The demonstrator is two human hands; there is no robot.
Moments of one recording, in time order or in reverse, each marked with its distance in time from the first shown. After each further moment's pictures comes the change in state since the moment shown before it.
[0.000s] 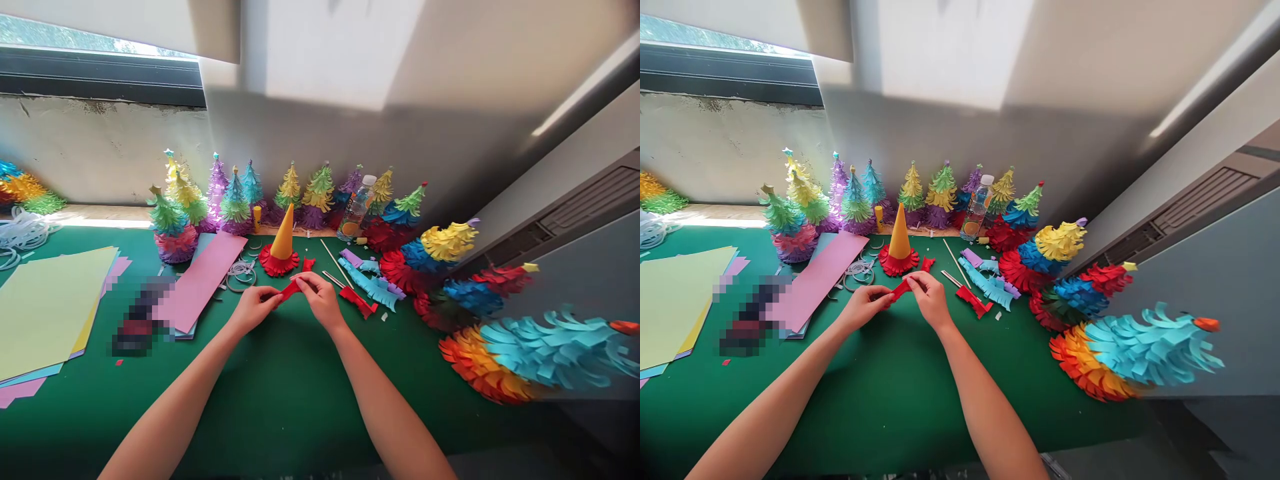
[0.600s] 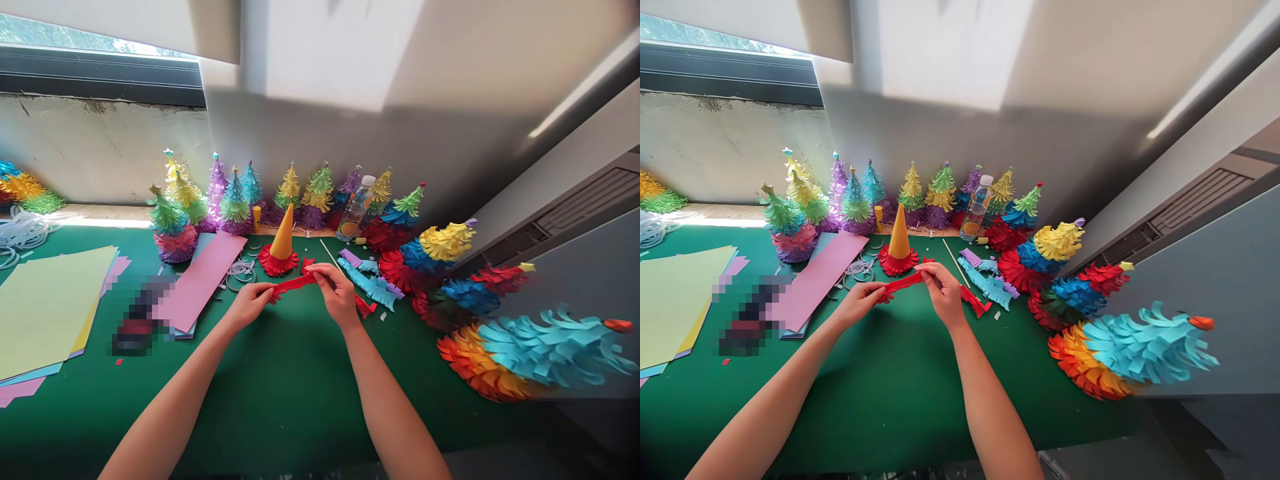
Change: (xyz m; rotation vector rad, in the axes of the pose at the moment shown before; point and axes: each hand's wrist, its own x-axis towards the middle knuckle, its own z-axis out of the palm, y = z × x) left_hand 0.003 -0.003 -0.009 -0.139 -0.015 -0.047; right_hand 0.000 -0.016 -0.023 -0.036 0.074 -0.195
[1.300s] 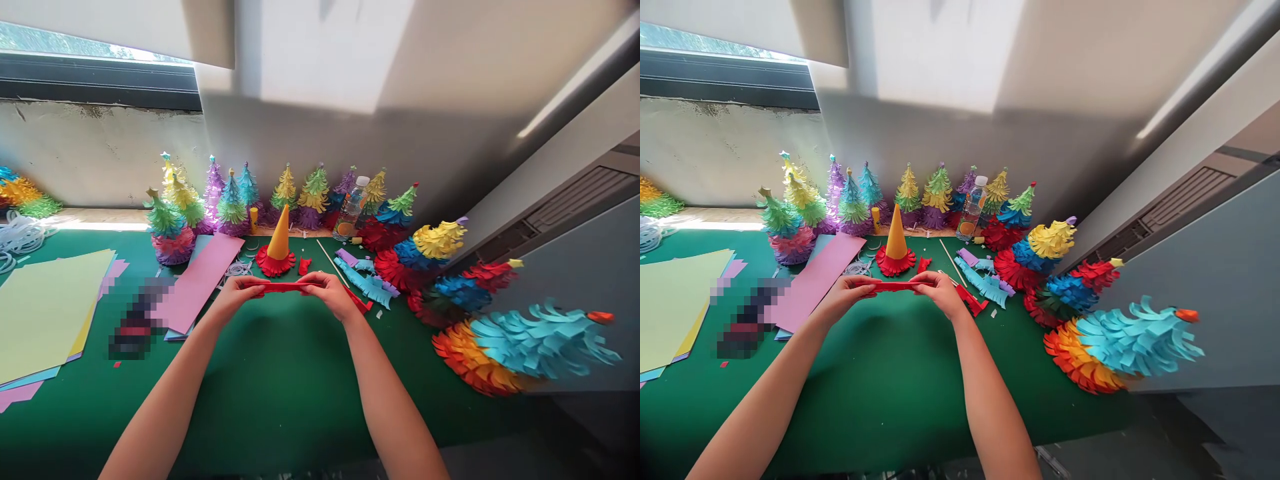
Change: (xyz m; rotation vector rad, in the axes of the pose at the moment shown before) left_hand -0.002 0.008 -0.023 -0.314 0.045 -0.074; right_hand 0.006 0.023 -0.008 0.317 -0.253 0.494
